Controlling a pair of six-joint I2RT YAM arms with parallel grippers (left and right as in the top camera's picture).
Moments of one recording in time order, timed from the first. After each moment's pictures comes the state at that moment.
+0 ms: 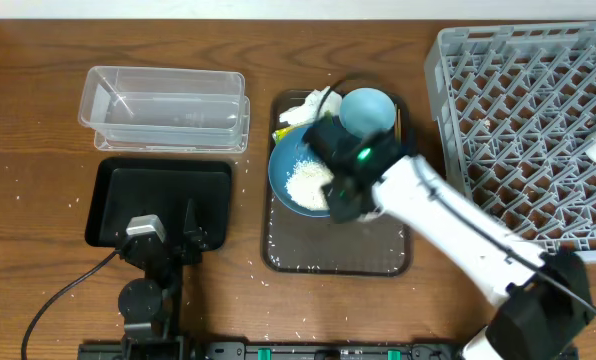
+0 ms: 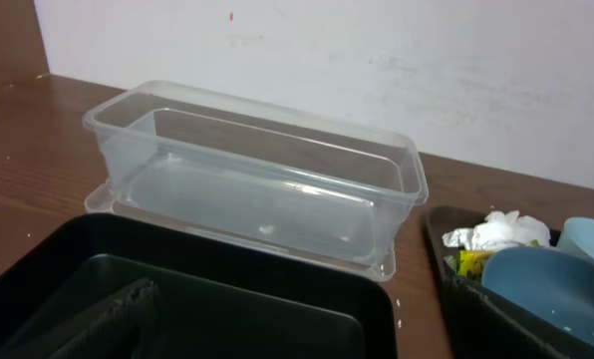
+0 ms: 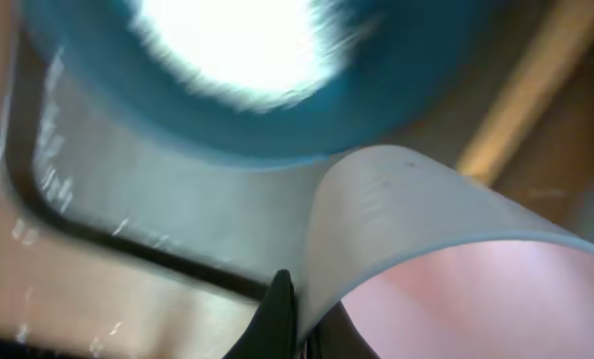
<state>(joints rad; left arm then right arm) 0.05 0.01 0.02 -0.12 -0.03 -0.21 0.68 1.73 1.51 -1.23 0.10 0.36</state>
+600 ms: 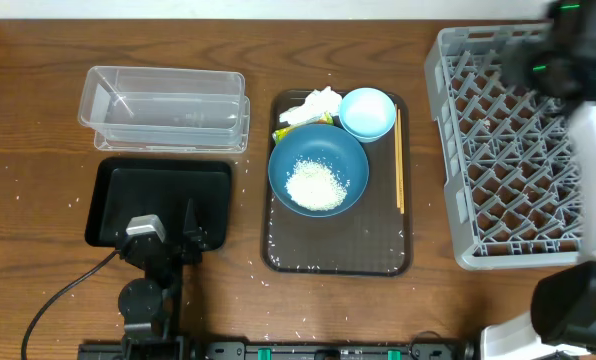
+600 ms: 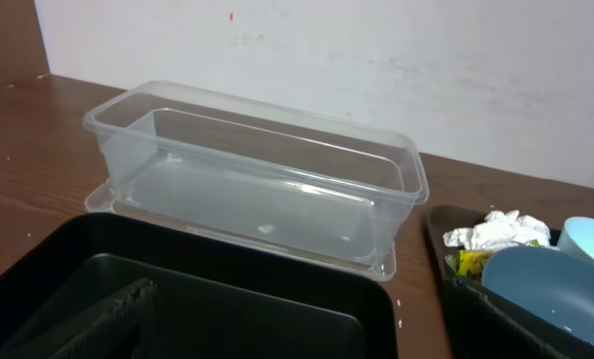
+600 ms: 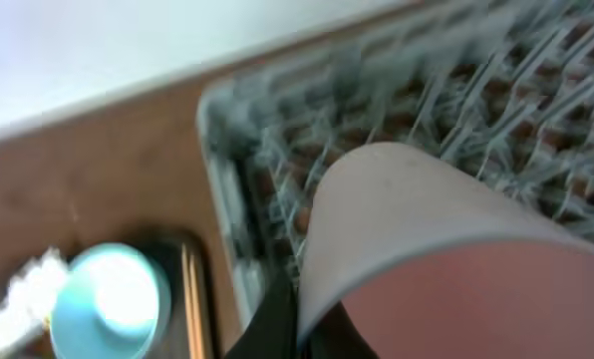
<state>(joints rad) 0.05 0.01 0.02 -0.12 -0.03 -0.21 -0.21 1.72 1.70 -0.75 -0.15 0.19</state>
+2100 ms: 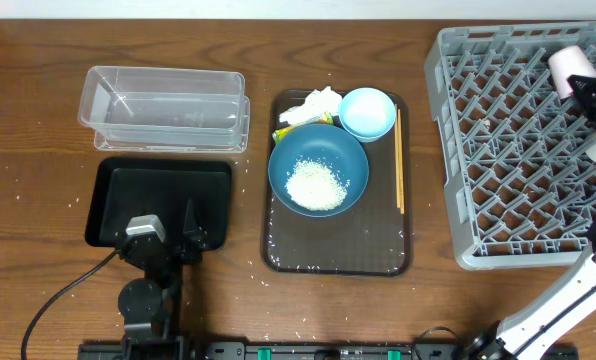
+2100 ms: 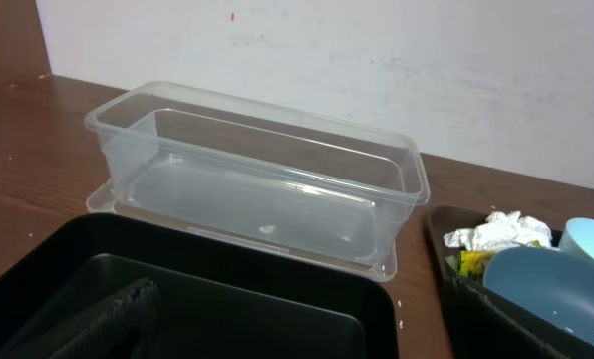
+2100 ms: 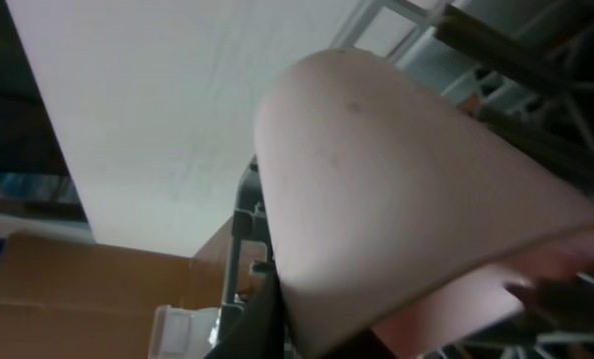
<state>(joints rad) 0.05 0.01 0.02 -0.12 -0.03 -0.21 -0.70 2.33 1.72 -0.11 -1.23 0.50</state>
